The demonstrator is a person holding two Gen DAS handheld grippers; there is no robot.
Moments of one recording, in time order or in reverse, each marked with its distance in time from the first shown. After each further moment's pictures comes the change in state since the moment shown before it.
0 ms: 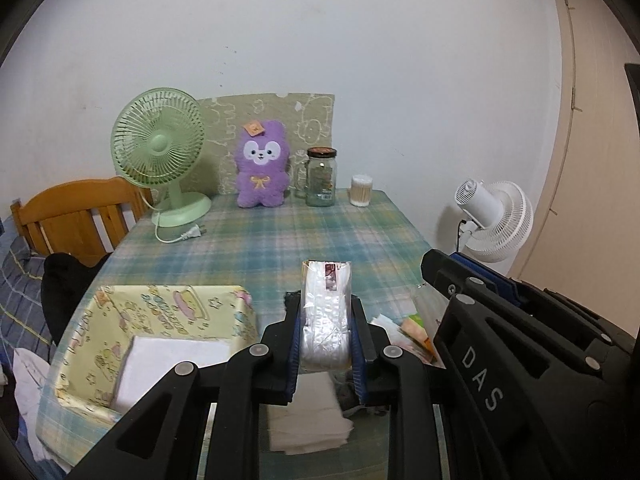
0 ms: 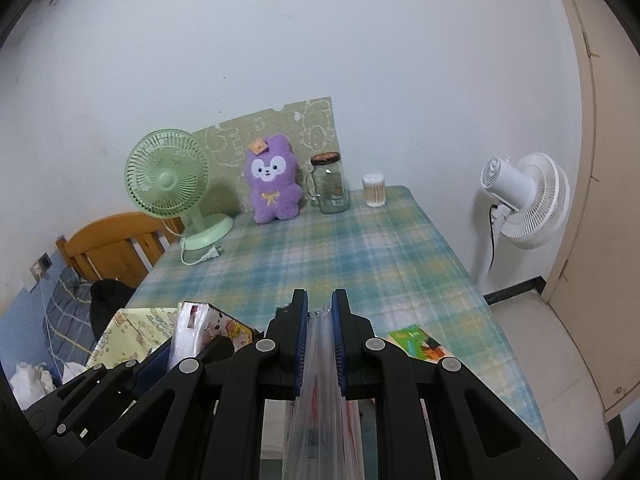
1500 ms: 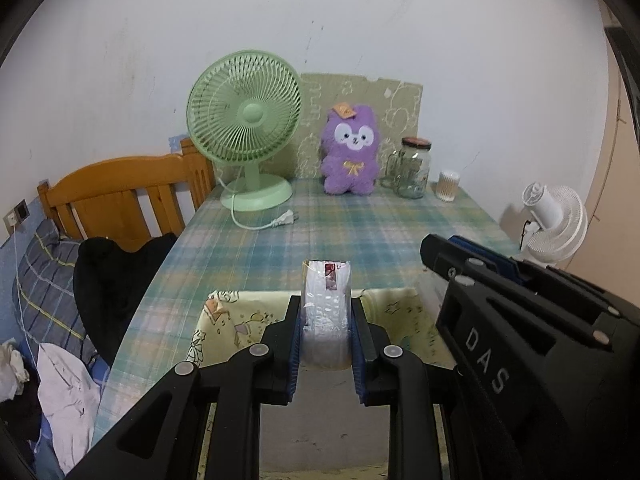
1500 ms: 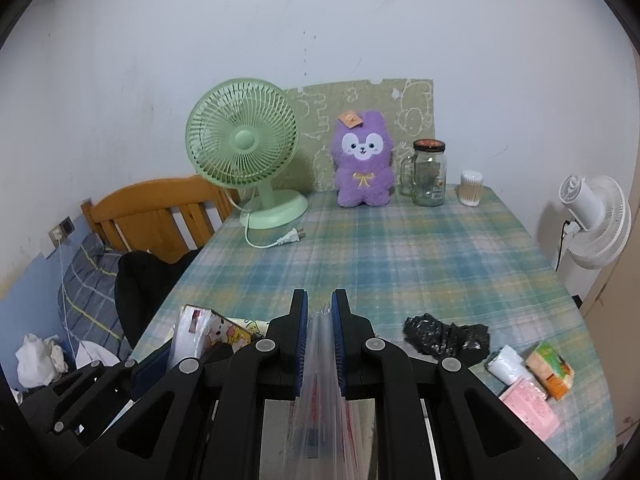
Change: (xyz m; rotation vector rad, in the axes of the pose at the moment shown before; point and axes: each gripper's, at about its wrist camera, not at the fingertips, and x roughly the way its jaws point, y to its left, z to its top) left arm 0.029 0.147 -0.005 -0.040 0.059 0.107; right arm 0.079 0.147 -0.003 -0.109 0.075 0.103
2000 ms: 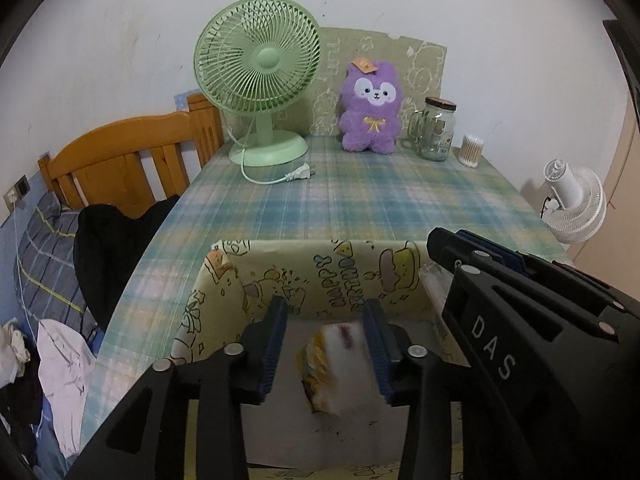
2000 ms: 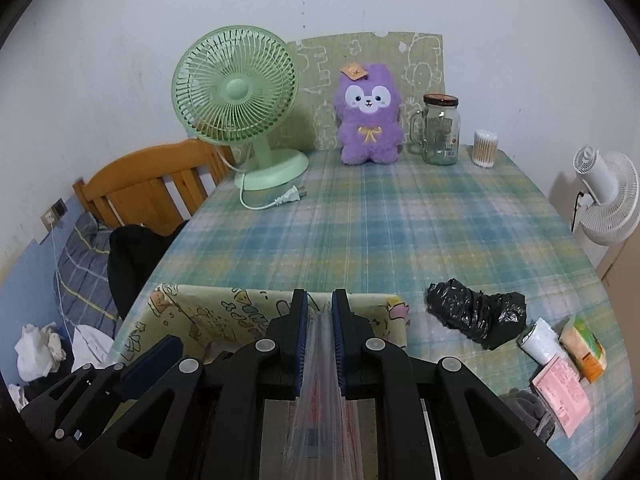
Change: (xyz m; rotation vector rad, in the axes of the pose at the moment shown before) left arm 0.036 0.014 -0.022 -0.029 0.119 0.025; right arm 0.048 0.006 -0.021 0.017 0.114 0.001
